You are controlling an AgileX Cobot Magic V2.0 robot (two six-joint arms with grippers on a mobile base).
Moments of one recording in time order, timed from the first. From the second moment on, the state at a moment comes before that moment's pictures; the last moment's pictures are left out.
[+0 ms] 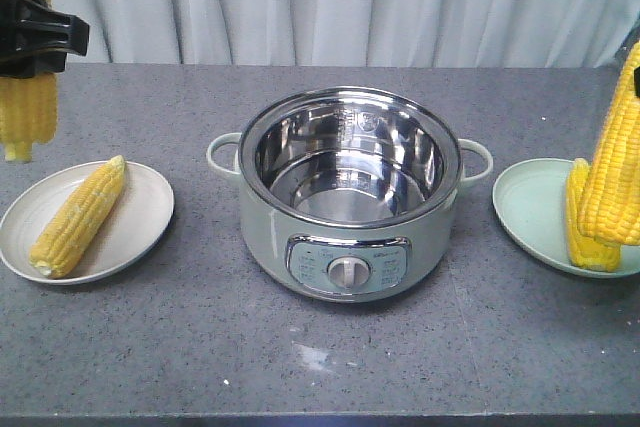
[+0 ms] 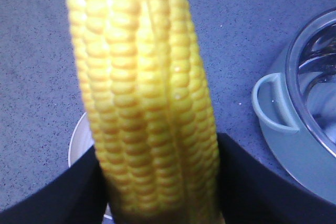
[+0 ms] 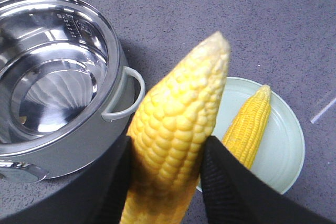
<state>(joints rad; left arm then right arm) -0.39 1.34 -1.59 0.29 1.16 -0.31 -0.10 1.17 -1.42 0.31 1.11 -0.34</state>
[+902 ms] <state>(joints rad) -0.39 1.34 -1.59 0.29 1.16 -0.31 -0.10 1.17 -1.42 0.31 1.11 -0.34</state>
